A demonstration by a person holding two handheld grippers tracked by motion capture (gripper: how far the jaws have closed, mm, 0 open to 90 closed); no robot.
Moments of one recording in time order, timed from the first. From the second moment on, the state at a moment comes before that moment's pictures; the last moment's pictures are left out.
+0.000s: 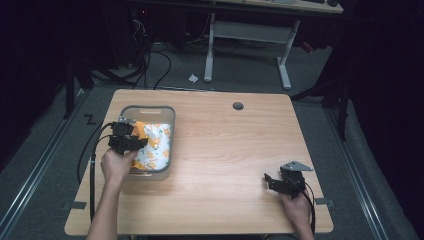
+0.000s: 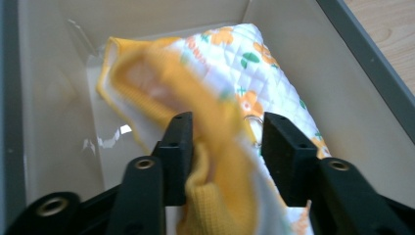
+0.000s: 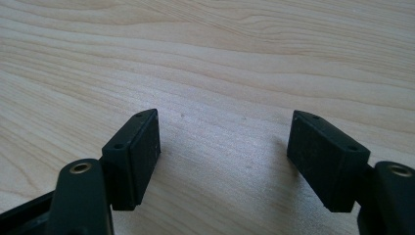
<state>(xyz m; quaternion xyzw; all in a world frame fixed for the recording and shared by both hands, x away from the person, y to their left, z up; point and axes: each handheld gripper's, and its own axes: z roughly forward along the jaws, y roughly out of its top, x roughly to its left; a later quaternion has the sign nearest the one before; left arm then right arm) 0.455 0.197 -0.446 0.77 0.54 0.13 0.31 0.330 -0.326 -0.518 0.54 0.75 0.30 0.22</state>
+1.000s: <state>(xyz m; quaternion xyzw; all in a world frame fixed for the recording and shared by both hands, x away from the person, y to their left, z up) 0.412 0.158 -0.404 0.76 0.48 0.17 0.41 0.329 -0.326 -0.518 0.54 0.75 0.30 0.22</state>
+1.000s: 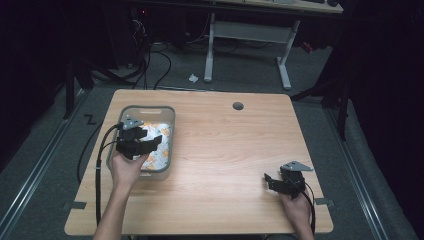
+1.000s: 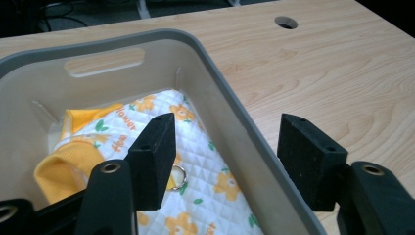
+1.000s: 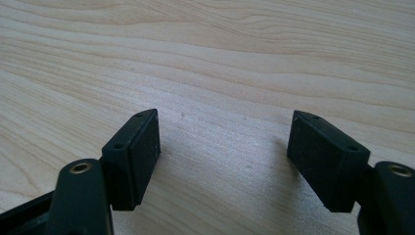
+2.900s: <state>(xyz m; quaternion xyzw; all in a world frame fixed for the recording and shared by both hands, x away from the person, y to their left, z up) 0.377 0.096 -0.403 0.79 0.41 0.13 0.45 0.329 -0.326 -0.518 0.54 0.75 0.30 0.22</state>
